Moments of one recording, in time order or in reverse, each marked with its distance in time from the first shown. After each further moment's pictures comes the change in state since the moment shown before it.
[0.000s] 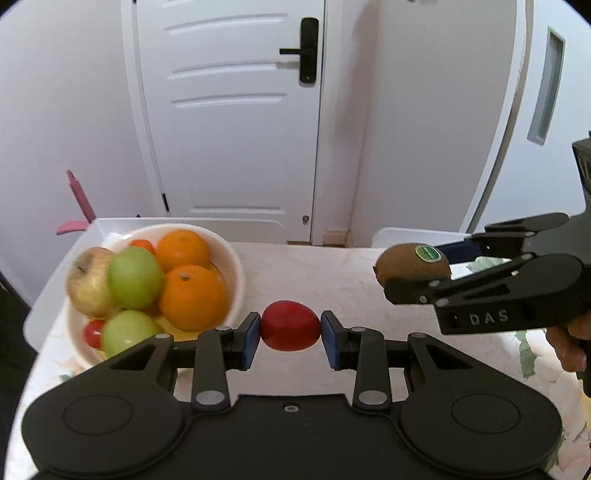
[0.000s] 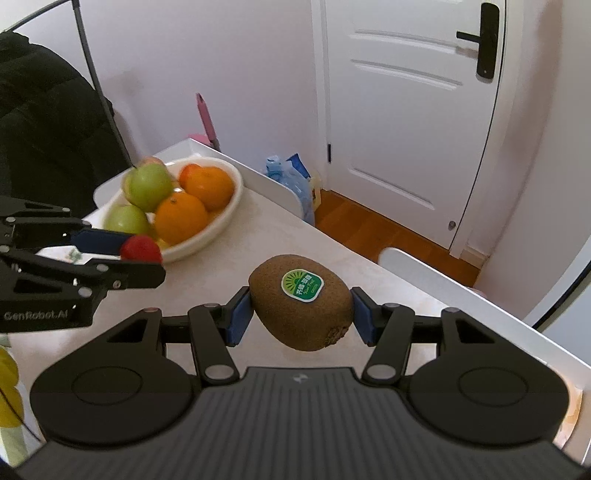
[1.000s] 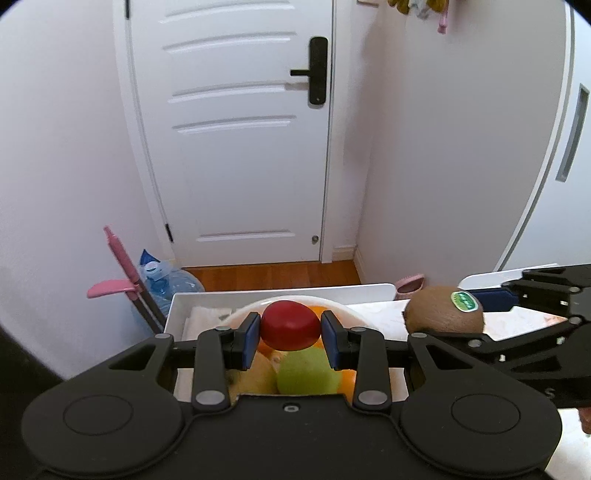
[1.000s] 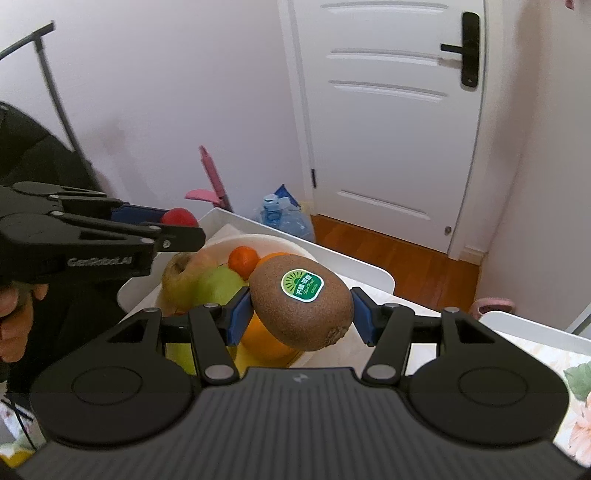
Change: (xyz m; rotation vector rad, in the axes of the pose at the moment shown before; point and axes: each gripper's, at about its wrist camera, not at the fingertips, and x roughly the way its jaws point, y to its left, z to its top) left arm 0.015 0.147 0.071 0.103 -0.018 -0.080; right arm 0.040 0.113 0.088 0.179 -0.052 -0.114
